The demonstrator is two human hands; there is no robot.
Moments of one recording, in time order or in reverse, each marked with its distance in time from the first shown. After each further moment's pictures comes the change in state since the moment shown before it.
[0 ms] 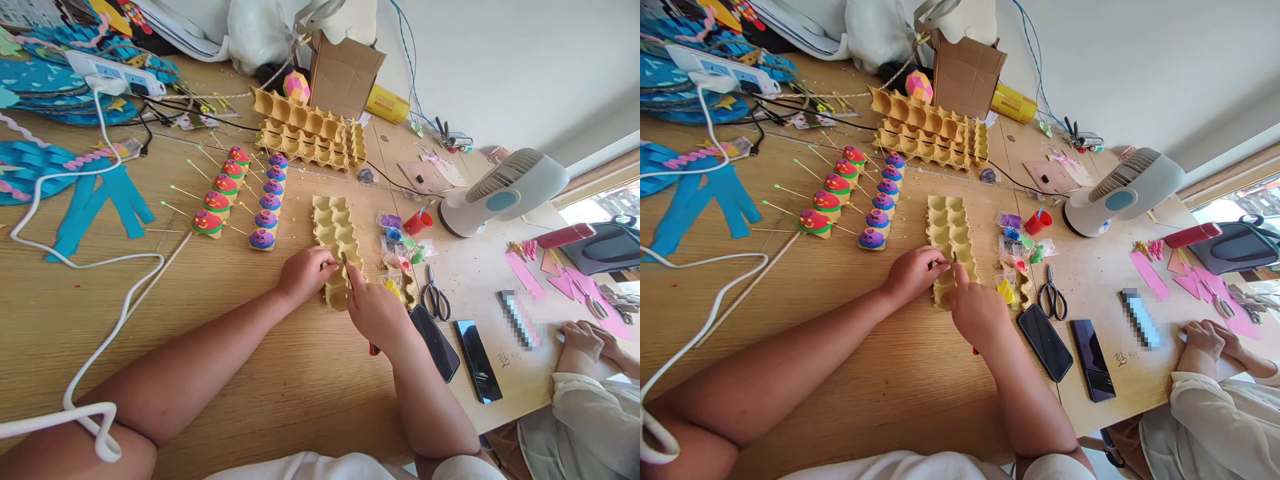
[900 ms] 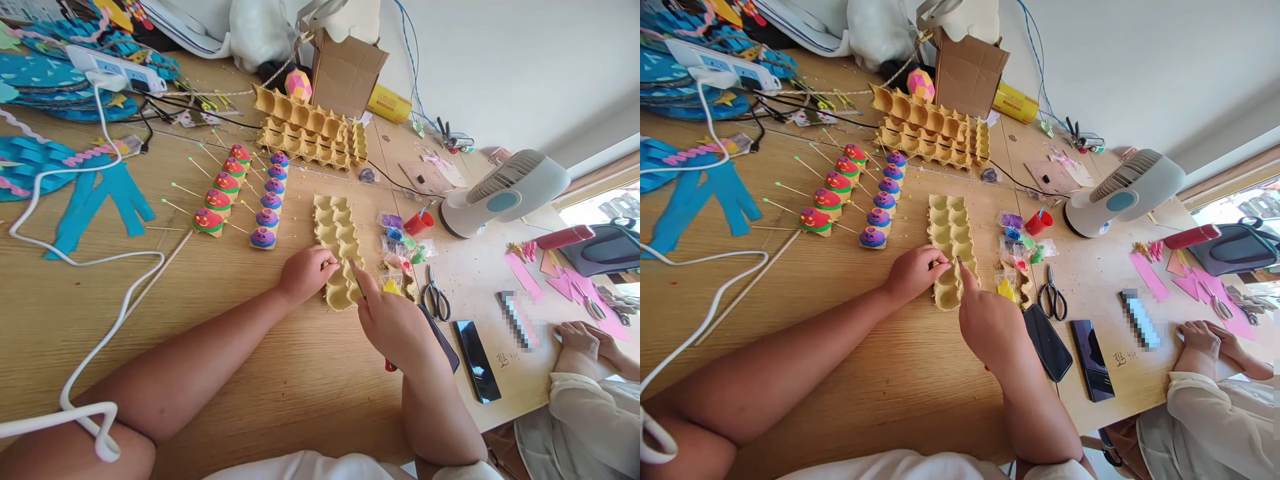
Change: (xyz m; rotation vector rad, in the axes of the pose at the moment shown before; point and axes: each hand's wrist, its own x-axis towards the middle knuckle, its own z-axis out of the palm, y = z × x) left_hand 0.000 0.000 0.001 -0.018 0.010 -0.014; right_hand -0.031 0.005 -0.021 -0.059 0.019 0.008
